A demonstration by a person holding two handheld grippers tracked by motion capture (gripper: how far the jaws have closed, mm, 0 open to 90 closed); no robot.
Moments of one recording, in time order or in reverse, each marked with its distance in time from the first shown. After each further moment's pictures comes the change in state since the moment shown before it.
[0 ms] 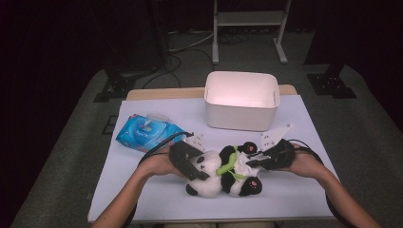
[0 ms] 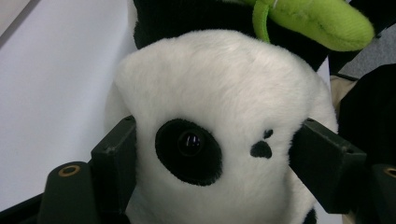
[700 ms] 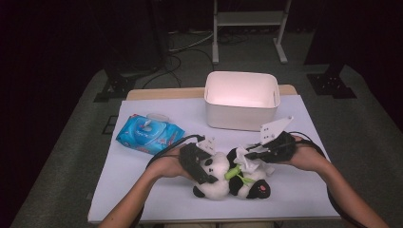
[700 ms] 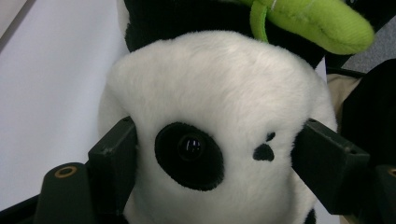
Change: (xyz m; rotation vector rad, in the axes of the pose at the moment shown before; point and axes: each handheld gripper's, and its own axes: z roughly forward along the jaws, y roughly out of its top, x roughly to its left) left arm -0.014 0.024 0.017 0.026 0.010 0.056; right arm 0.000 0.029 -0.018 -0.003 -0.050 -0.048
